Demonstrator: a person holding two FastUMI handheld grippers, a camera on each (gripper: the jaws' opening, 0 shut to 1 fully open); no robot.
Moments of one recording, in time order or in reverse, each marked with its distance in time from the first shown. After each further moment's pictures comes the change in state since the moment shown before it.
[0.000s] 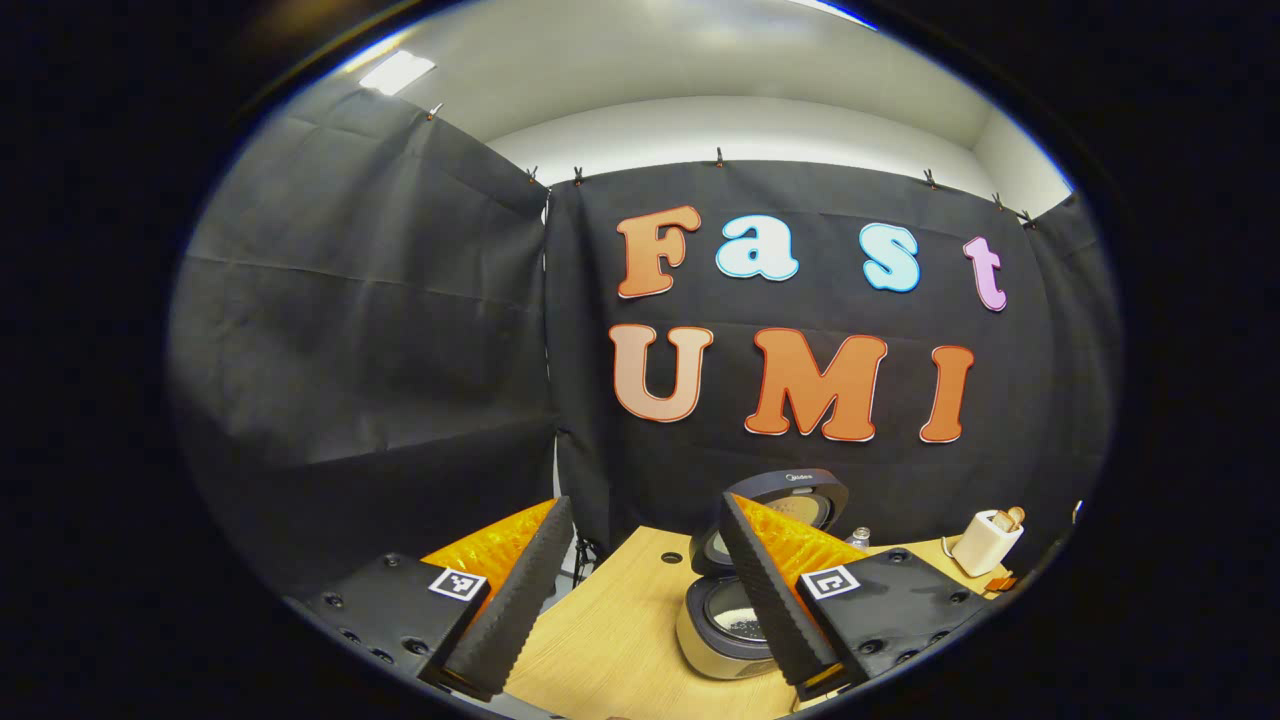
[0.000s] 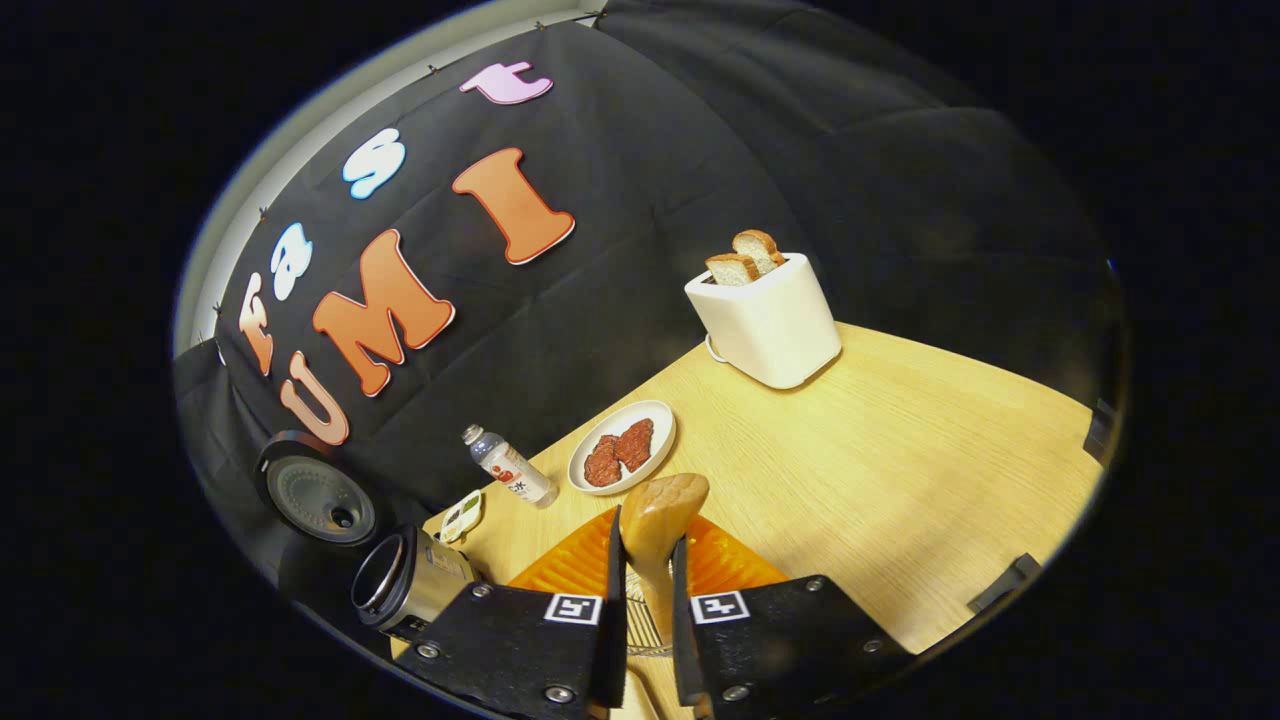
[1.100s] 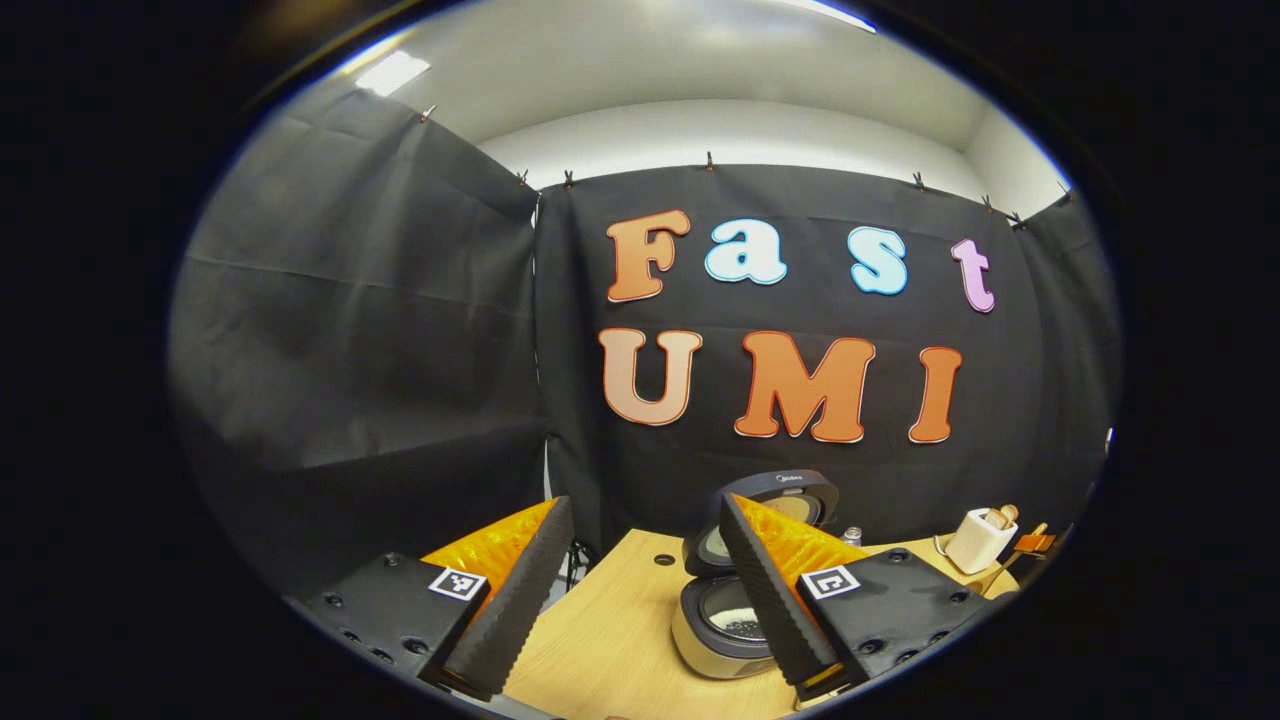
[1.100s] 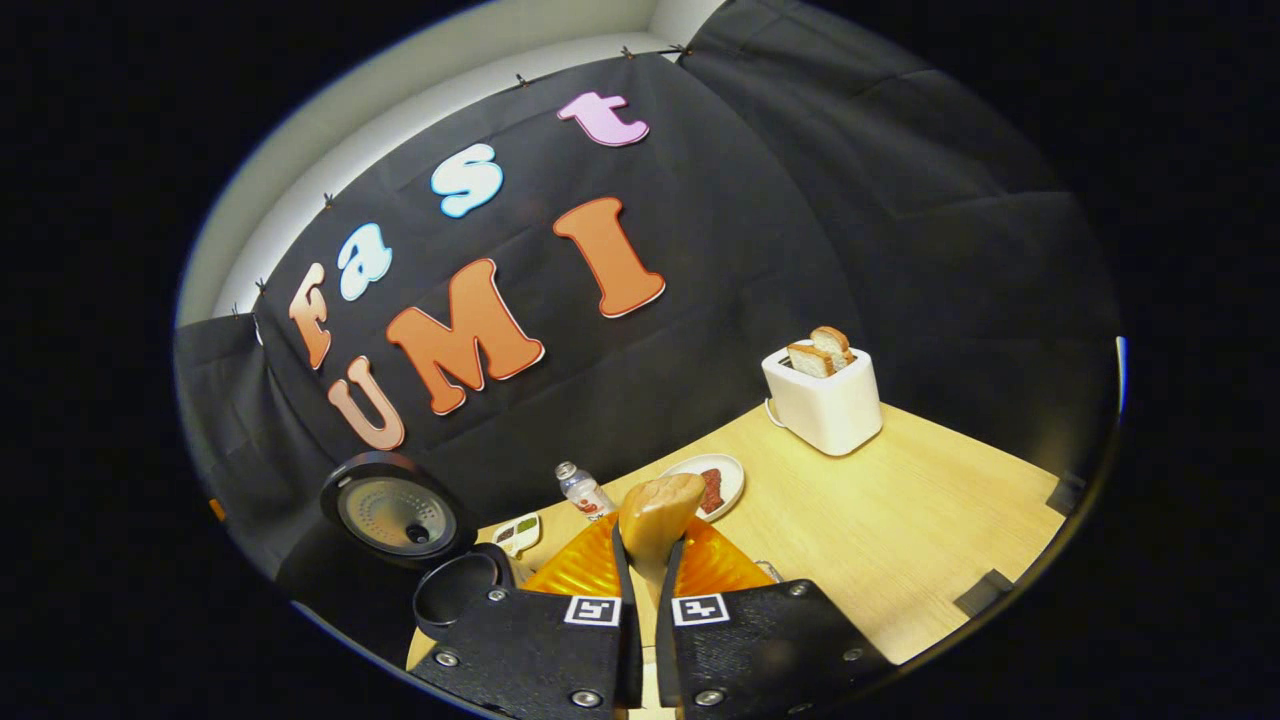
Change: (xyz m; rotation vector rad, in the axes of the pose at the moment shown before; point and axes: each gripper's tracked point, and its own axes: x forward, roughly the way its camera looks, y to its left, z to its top) left arm -0.003 -0.011 0.009 0.021 -0.026 -0.044; right arm -0.092 0.116 0.051 -0.131 -0.134 0.089
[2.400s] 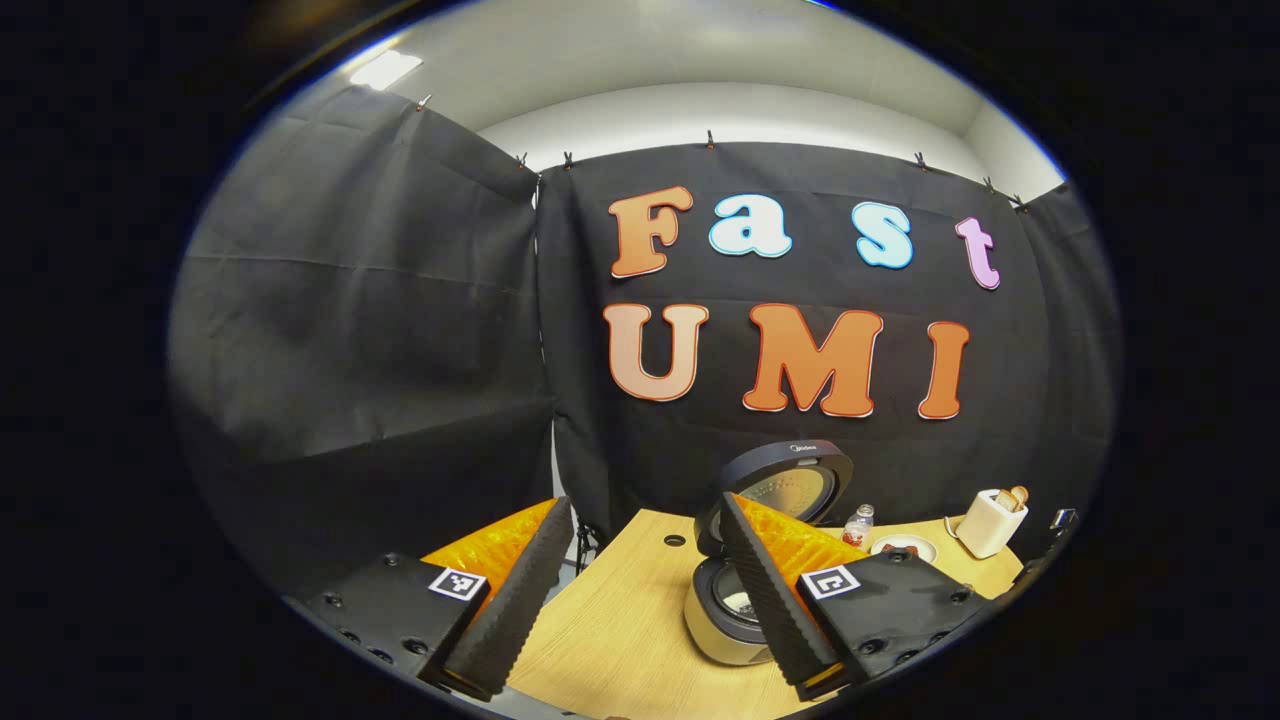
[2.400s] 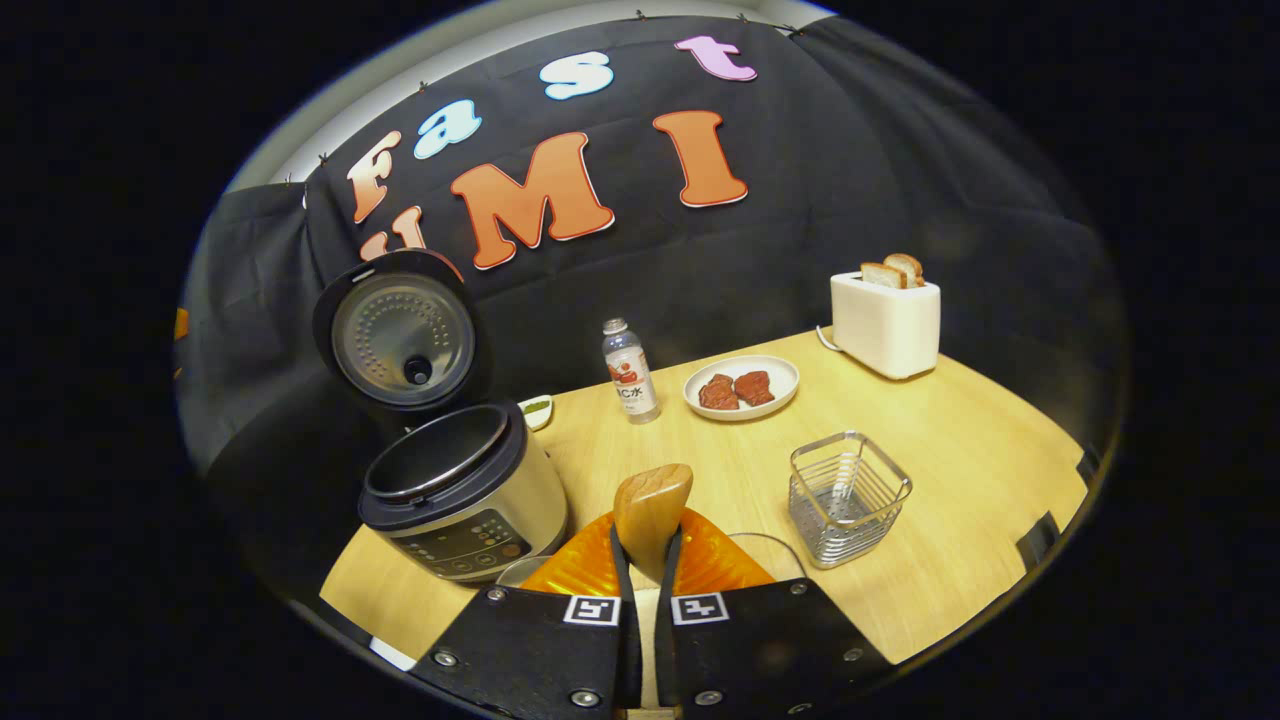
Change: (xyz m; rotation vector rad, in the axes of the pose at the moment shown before) left arm 0.003 0.014 -0.035 -0.001 0.088 0.024; right arm 0.007 0.048 -0.177 -0.215 0.187 0.072
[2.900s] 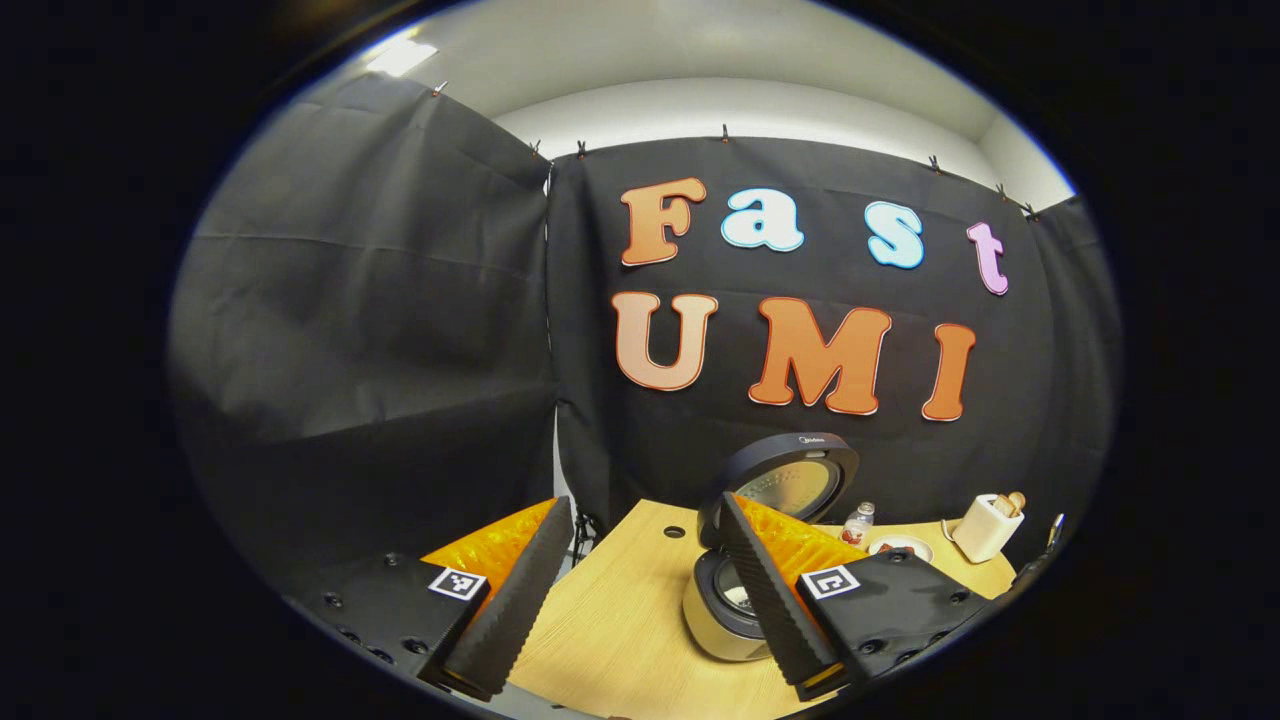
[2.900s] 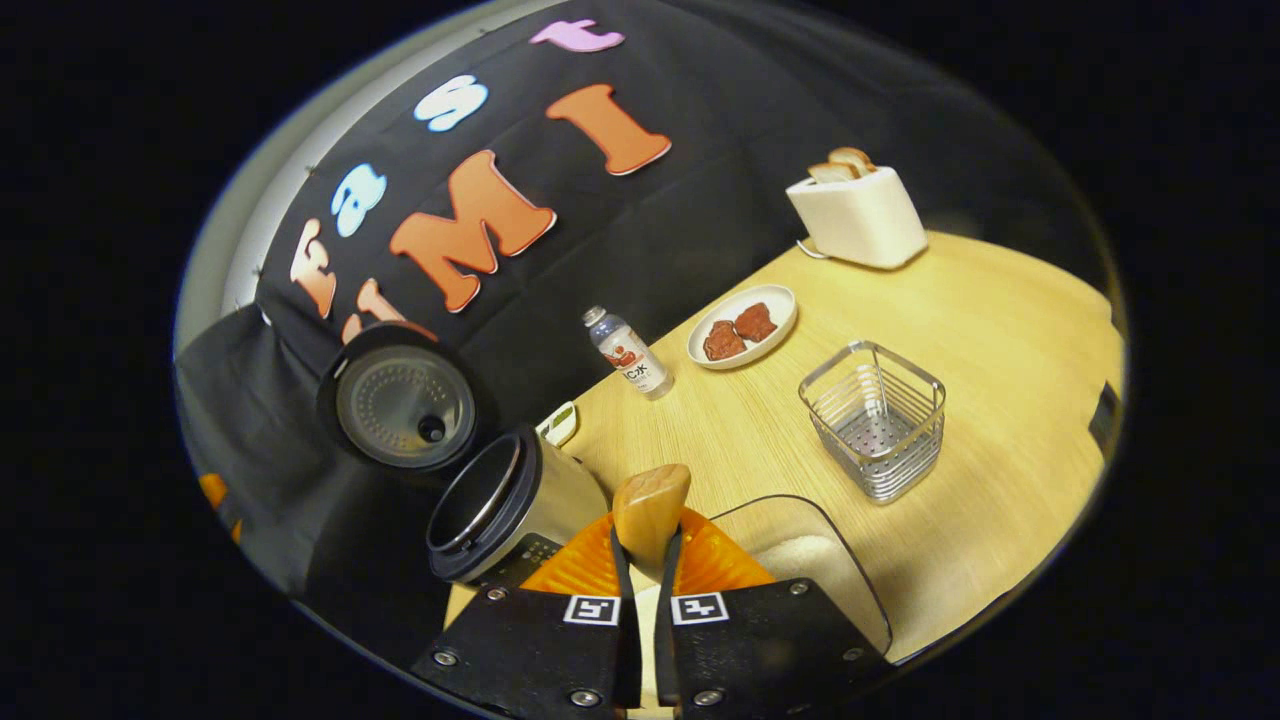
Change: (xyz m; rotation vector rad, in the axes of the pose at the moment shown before) left arm 0.003 0.003 -0.006 -0.034 0.014 -0.004; right arm 0.008 -0.015 -0.005 0.426 0.104 0.065
